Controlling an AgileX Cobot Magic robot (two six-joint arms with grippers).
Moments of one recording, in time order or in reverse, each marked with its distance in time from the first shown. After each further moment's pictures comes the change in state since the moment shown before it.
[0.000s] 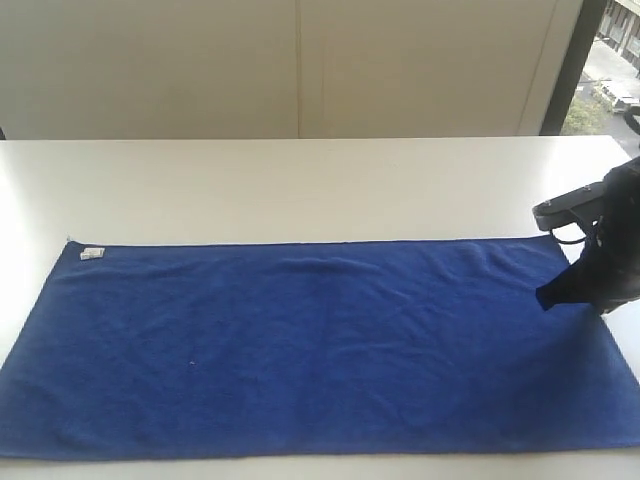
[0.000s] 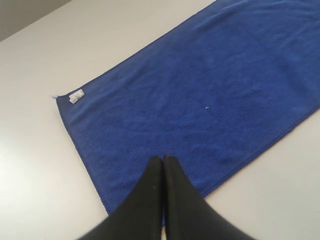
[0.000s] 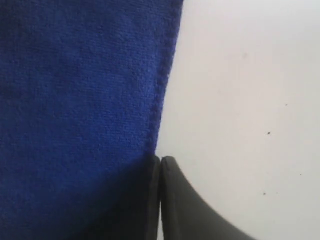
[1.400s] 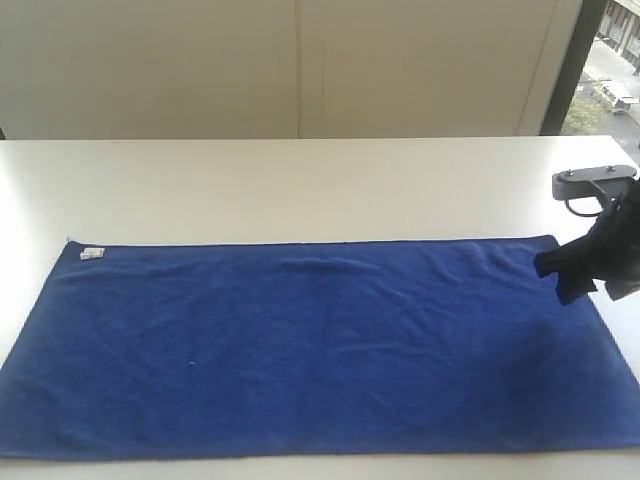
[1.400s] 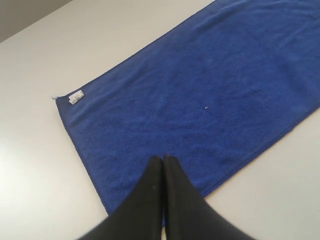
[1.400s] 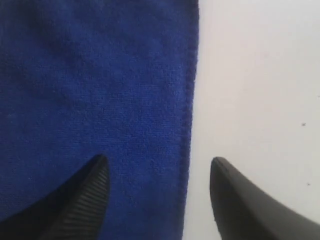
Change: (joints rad) left arm 0.000 0.000 0.000 -0.004 0.000 0.008; right arm -0.077 -0.044 -0.055 0.460 0.079 -0.310
